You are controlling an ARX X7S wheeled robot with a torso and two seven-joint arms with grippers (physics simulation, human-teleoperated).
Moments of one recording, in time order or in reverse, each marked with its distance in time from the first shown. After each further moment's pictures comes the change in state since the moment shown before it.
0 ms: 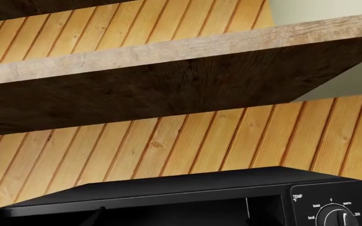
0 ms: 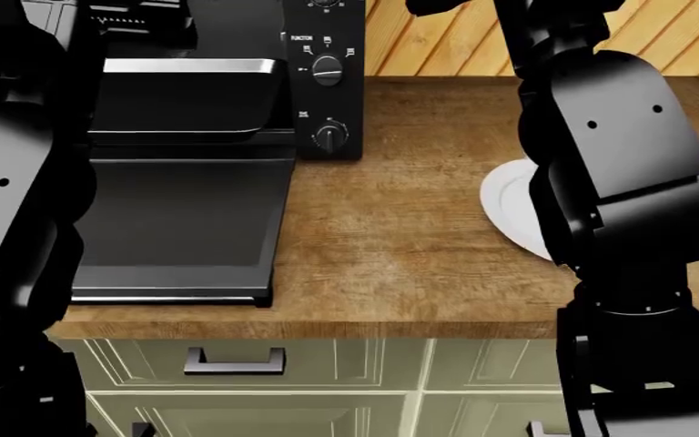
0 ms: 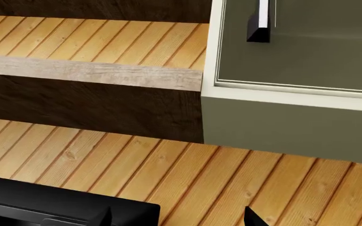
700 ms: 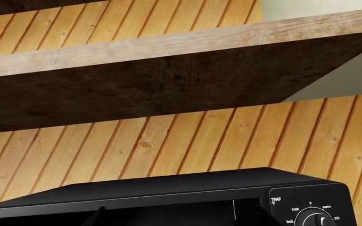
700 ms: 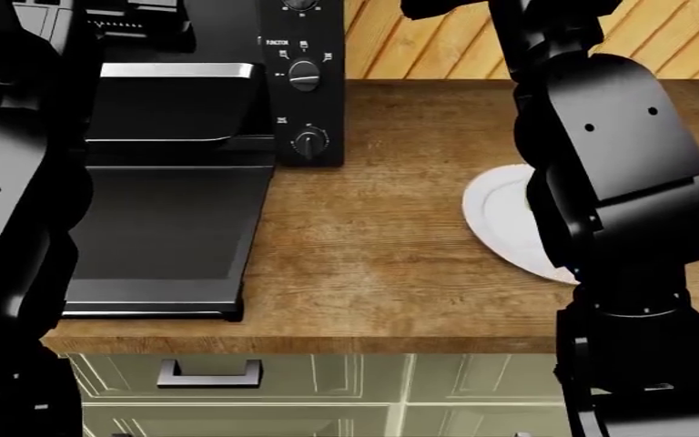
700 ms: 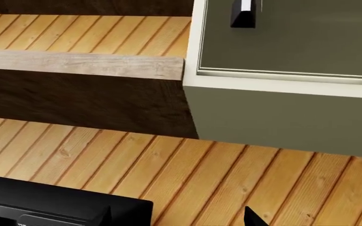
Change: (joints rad) left arm 0.014 -0.010 -0.009 0.035 -0.027 -0.020 -0.008; right arm -0.004 0.002 -0.011 -0.003 0.029 0.002 0.011
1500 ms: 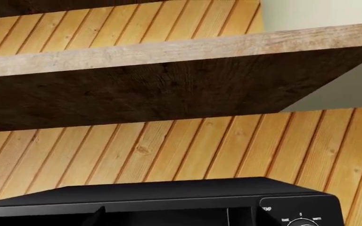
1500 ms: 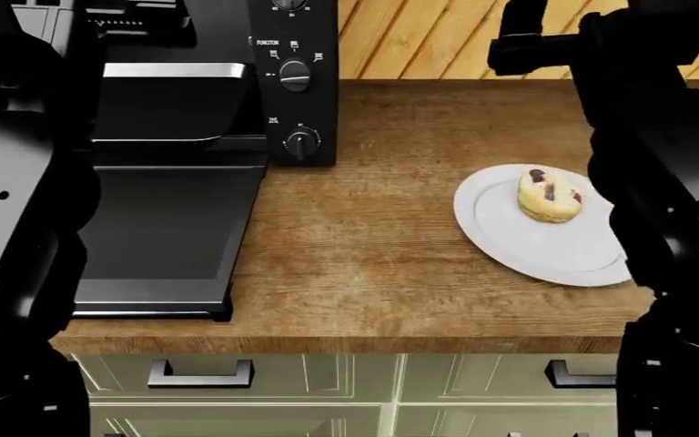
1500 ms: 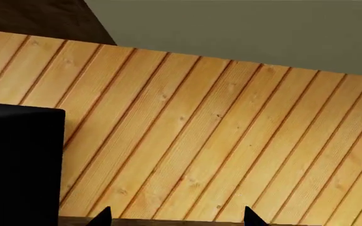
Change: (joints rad) left arm 0.016 0.018 -0.005 -0.020 -0.004 0.066 -0.021; right arm -0.043 0.137 0.103 -0.187 0.061 0.499 0.151
